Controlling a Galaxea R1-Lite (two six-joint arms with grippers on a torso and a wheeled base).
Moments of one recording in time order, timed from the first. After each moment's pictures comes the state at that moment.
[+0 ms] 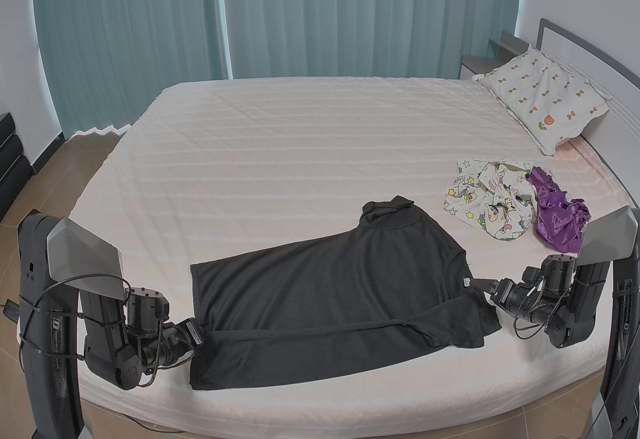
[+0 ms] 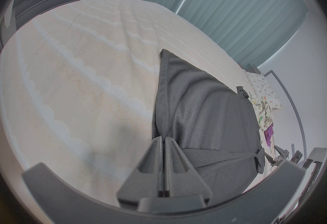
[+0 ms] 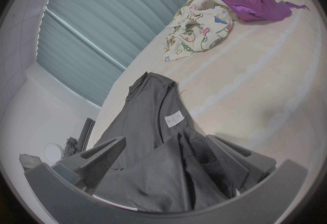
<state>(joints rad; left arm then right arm) -0.14 2.42 -0.33 -1.37 -0.07 -0.64 -0.08 2.47 -0.50 -1.45 0.45 0.57</state>
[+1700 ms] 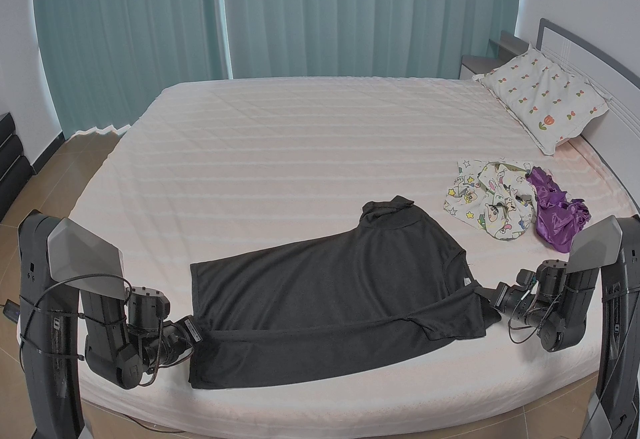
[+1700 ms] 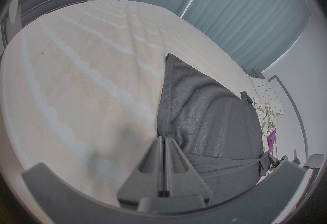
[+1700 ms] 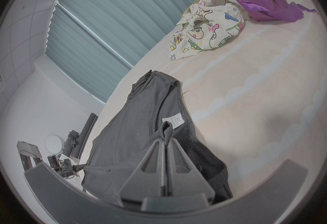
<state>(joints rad) -0.14 2.43 -0.34 -1.37 -0.02 -0.67 -0.10 2.58 -0.57 -1.55 0.51 0.51</state>
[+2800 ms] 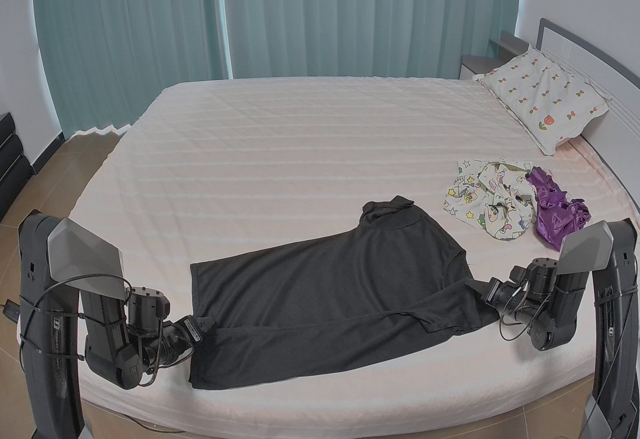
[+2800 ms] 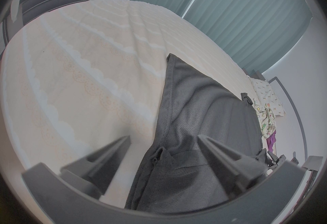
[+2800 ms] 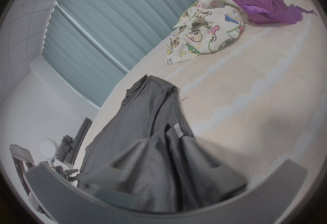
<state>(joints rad) -0.14 2.43 -0.34 -1.37 -0.02 -0.68 -0.05 2.62 -0.65 -1.55 0.40 0.55</state>
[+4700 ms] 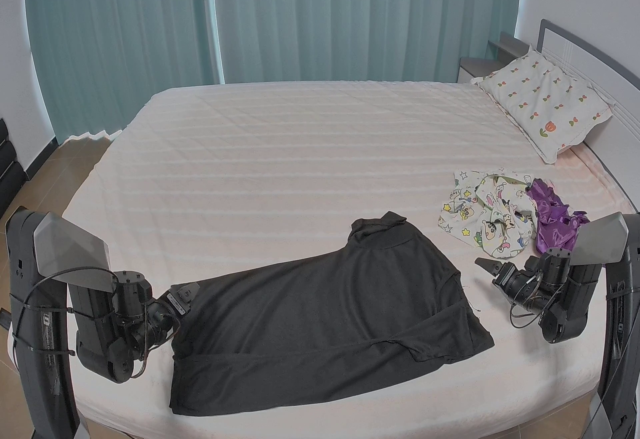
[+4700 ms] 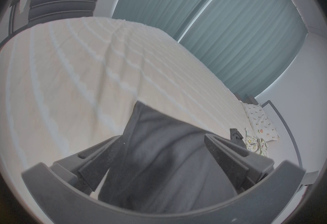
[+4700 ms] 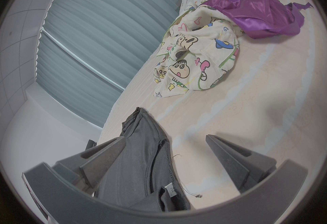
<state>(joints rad) -0.08 2.39 -0.34 -1.54 0.03 -0.73 -0.10 2.54 -0.62 -1.55 0.38 0.72</state>
